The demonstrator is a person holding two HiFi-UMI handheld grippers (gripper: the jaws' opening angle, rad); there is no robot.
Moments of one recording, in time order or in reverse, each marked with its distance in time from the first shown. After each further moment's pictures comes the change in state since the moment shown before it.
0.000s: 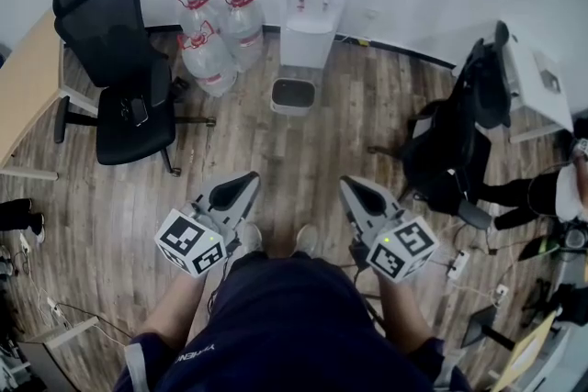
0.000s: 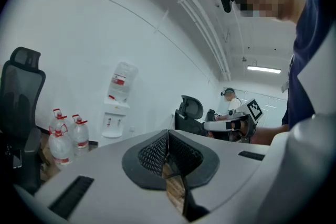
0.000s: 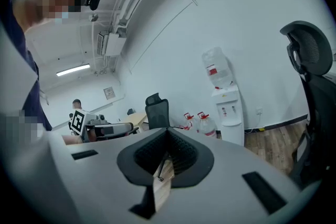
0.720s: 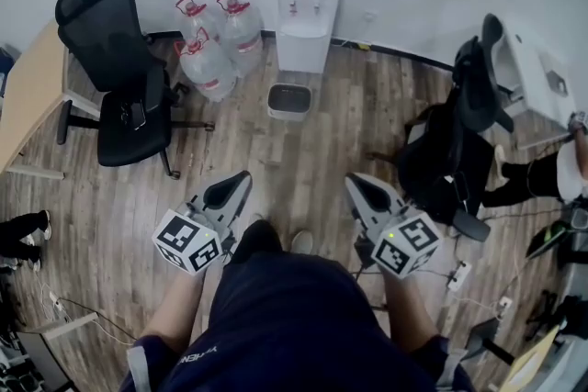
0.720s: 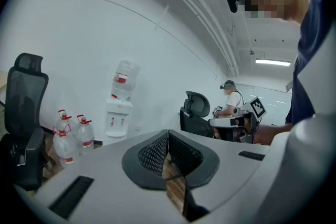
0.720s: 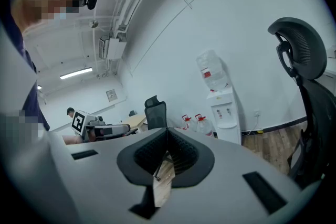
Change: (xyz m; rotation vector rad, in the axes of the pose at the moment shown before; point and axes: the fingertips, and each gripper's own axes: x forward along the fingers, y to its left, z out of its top) left arm 0.055 -0.029 -0.009 0.019 0.018 0.094; right arm -0.044 -0.078 0.008 0.006 -0.018 0.033
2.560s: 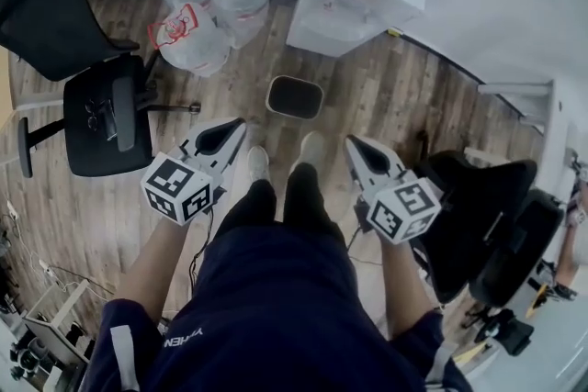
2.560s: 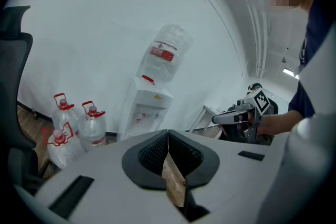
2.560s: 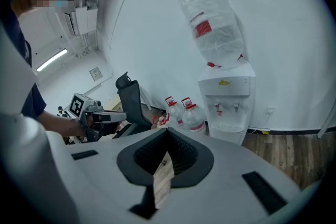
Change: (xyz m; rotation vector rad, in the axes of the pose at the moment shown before) left arm 0.264 0.406 0.046 -0.179 0.212 0.021; right arm 0.415 -0.234 0.075 0.018 0.347 -0.061
